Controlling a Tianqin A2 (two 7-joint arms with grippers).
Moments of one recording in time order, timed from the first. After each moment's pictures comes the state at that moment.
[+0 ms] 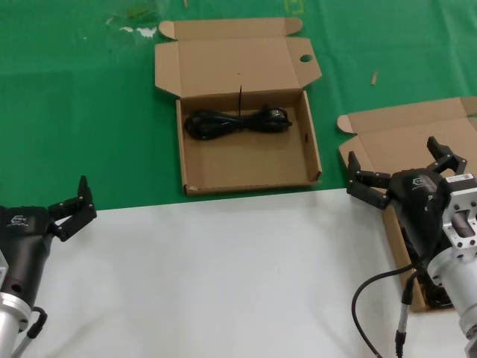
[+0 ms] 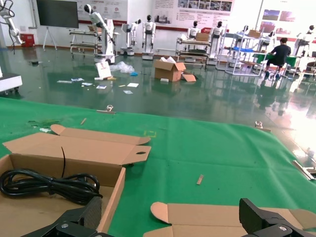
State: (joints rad) left arm 0.00 -0.30 1.60 -1.60 -1.80 0.00 0.00; right arm 0.03 0.31 -1.64 1.59 1.83 0.00 -0.05
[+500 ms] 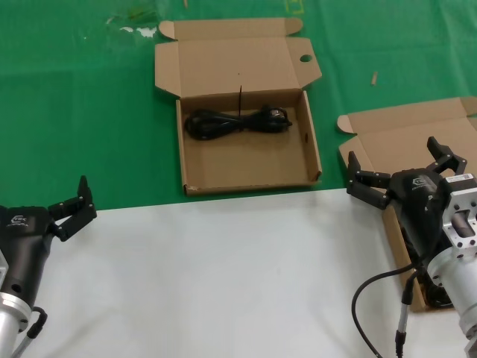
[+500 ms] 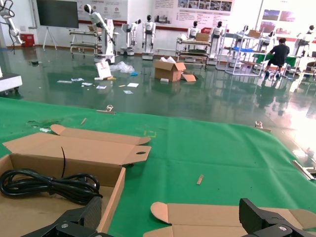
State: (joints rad) left arm 0.00 -0.30 1.60 -1.60 -1.80 0.00 0.00; right arm 0.03 0.31 -1.64 1.59 1.83 0.00 -0.05
